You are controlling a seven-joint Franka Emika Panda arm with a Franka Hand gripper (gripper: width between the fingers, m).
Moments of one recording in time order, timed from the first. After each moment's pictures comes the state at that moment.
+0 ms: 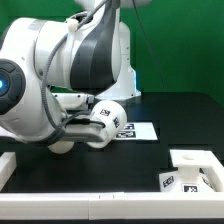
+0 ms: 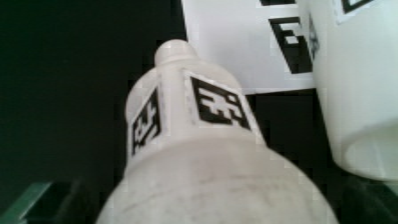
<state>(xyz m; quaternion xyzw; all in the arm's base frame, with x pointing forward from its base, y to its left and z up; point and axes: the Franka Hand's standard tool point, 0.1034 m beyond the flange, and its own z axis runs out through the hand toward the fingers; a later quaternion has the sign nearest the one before) 0.433 -0.130 0.016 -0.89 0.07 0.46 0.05</state>
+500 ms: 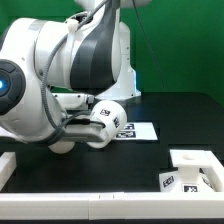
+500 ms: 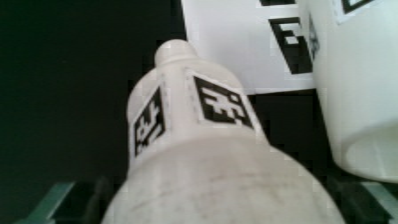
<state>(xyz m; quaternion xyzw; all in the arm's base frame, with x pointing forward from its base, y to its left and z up) 0.433 -0.130 0.016 -0.89 0.07 0.46 0.05</state>
